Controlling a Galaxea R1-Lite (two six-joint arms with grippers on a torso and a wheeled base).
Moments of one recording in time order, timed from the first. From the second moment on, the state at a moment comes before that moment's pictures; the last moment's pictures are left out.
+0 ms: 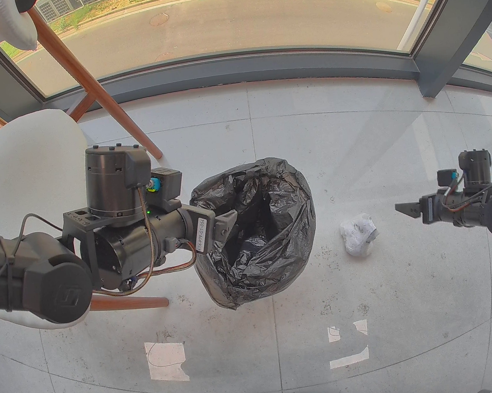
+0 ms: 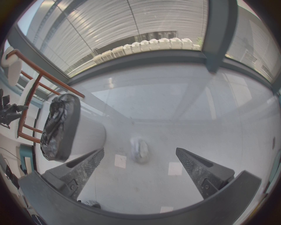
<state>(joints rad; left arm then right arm) -0.59 1.75 -1.02 -0.38 0.18 0.07 -0.06 1.97 -0.82 -0.62 0.29 -0.01</state>
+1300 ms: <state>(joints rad) -0.58 1.74 -1.00 -0.44 0.18 0.07 0.07 2.62 -1.25 -1.03 0.21 0.08</state>
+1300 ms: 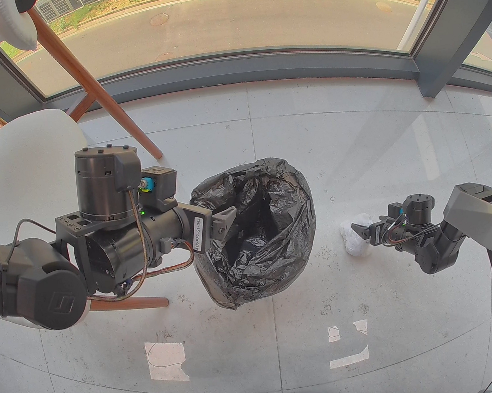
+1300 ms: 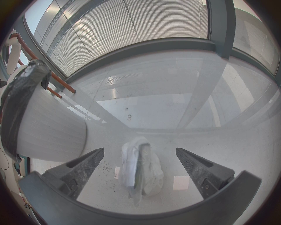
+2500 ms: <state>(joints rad) -0.55 1.72 -0.91 -0.52 0.16 0.12 0.09 2.05 -0.81 -1.00 0.24 0.09</state>
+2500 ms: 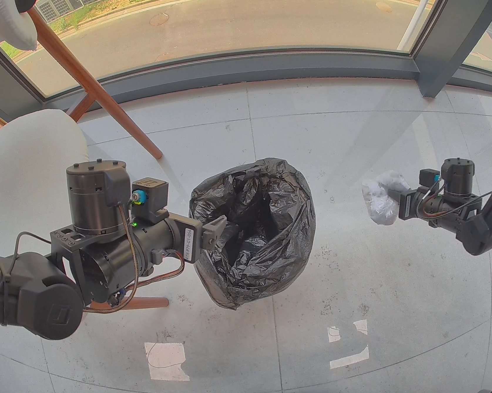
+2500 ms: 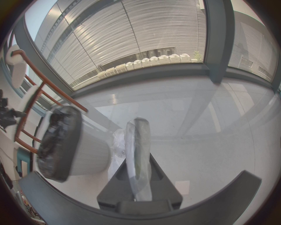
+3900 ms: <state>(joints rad) -0.49 1.63 -0.84 -0.56 0.15 0.14 0.58 2.14 -1.10 -0.97 0.24 0.08</state>
